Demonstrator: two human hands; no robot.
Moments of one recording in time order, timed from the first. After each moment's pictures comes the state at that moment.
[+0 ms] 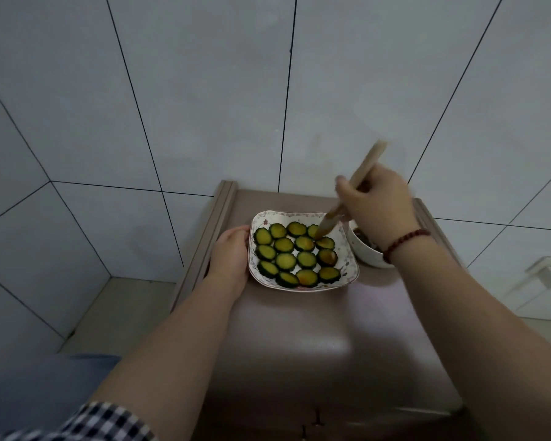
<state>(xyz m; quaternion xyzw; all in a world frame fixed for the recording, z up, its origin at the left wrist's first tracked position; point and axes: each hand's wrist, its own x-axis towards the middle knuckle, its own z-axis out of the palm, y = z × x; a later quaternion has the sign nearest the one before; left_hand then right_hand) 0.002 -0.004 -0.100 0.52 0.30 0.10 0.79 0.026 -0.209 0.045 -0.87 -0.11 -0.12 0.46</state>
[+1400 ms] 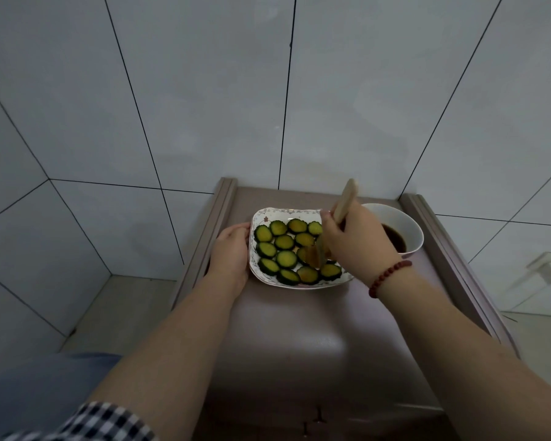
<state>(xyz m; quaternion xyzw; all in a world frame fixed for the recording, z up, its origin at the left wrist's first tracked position) 0.004 -0.004 -0.102 0.52 0.30 0.10 0.80 0.001 -0.198 0.010 -0.93 -0.14 -0.07 0.34</state>
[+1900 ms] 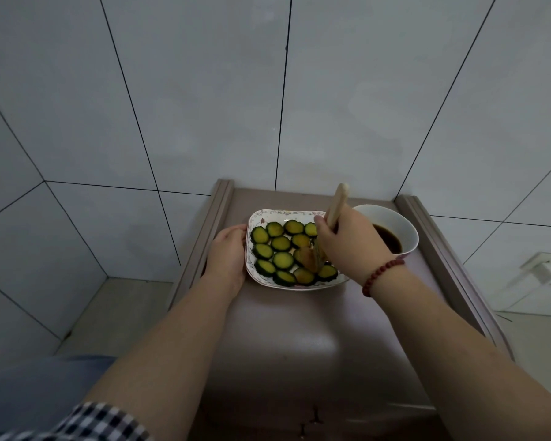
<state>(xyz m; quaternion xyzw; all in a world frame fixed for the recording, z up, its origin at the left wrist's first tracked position) 0.005 -0.005 -0.103 0.51 0.30 0.10 0.80 0.006 -0.196 0.004 -0.95 -0.15 -0.05 0.29</state>
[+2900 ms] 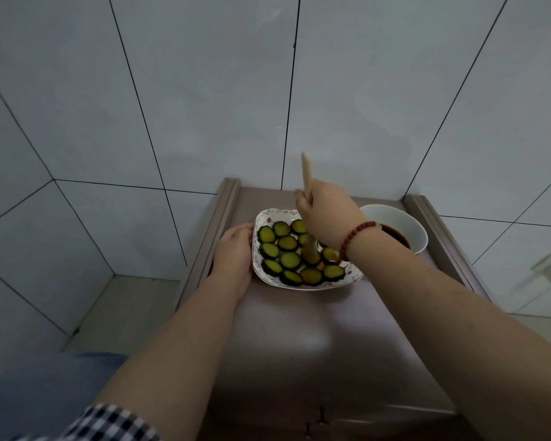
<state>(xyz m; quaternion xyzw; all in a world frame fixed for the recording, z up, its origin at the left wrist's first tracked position) 0.004 -0.003 -0.104 0.52 0.29 0.10 0.80 0.033 -0.154 0.023 -0.94 -0.22 -0.05 0.26</state>
